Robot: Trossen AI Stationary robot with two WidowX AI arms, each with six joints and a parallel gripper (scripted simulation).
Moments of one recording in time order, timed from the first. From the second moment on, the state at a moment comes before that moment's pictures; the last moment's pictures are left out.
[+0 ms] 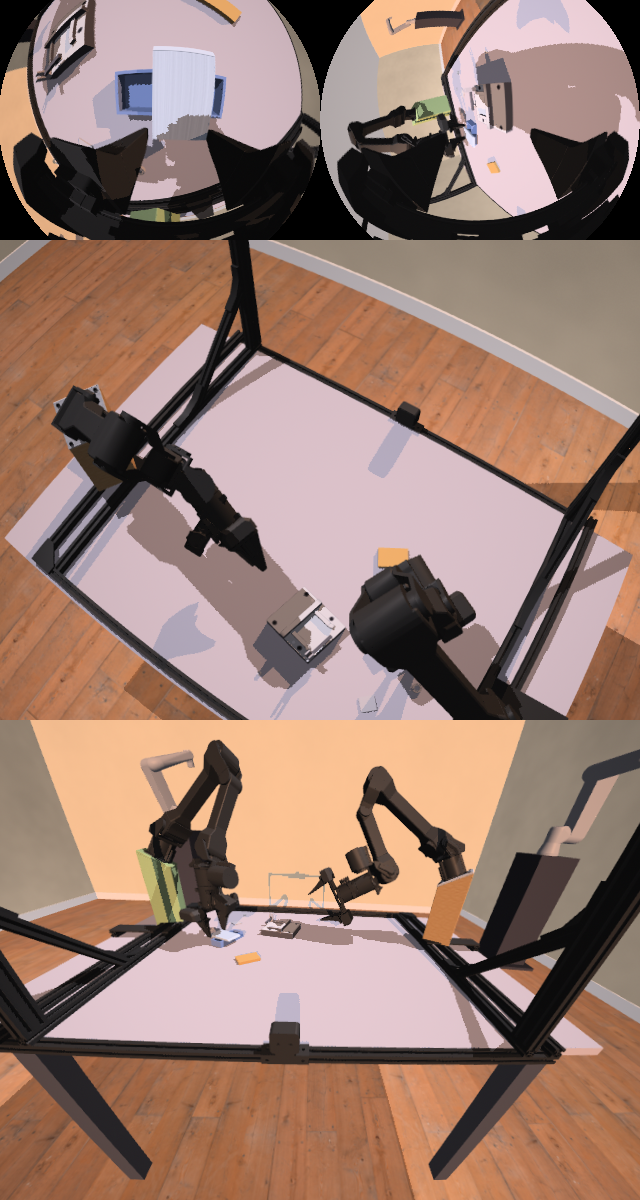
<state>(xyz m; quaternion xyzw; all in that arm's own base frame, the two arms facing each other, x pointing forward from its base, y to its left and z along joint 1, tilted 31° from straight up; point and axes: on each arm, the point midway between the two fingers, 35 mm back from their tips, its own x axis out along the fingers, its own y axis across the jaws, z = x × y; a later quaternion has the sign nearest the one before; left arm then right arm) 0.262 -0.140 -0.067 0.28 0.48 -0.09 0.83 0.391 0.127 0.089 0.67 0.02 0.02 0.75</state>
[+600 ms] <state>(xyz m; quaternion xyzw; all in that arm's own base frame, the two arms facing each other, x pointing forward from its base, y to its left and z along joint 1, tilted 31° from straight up) 0.254 -0.142 -0.056 0.28 0.49 -0.10 0.82 0.391 0.127 0.089 0.67 0.02 0.02 0.75</state>
